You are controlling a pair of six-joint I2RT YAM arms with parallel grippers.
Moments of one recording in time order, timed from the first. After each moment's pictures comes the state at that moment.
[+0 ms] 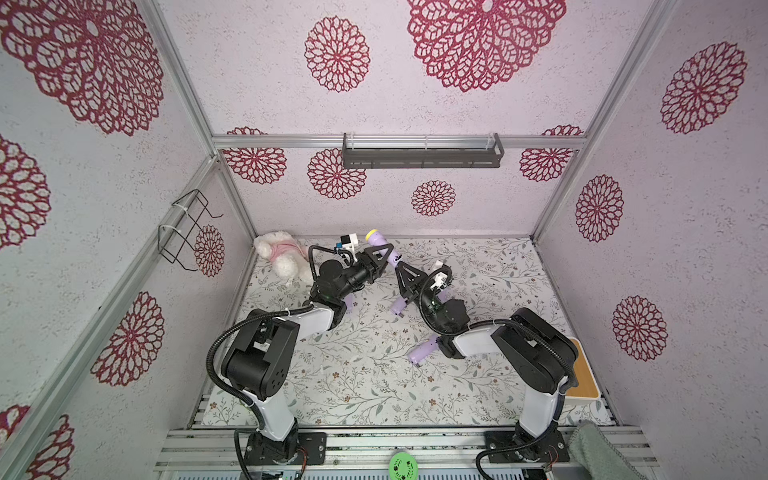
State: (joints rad) left arm -0.40 1.78 0.95 1.04 0.50 -1.42; right arm 0.74 1.87 0.80 1.49 0.03 1.55
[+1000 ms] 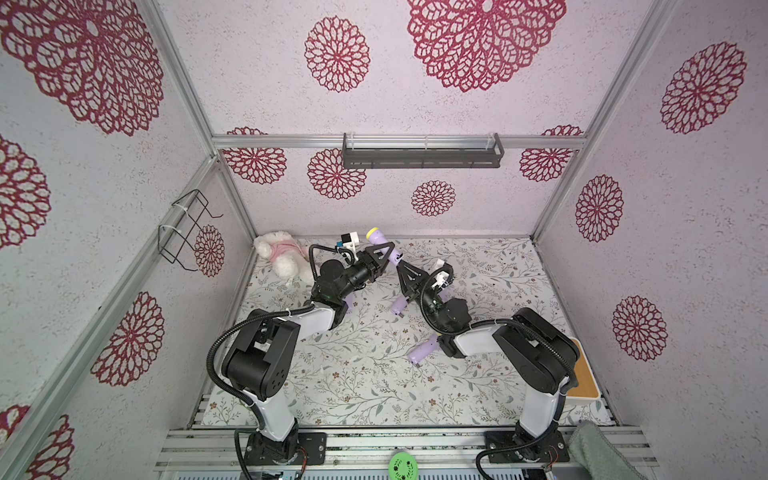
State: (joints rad) left arm -0.41 1.78 0.96 1.05 0.48 -1.42; right arm 0.72 1.86 0.80 1.50 0.01 1.54
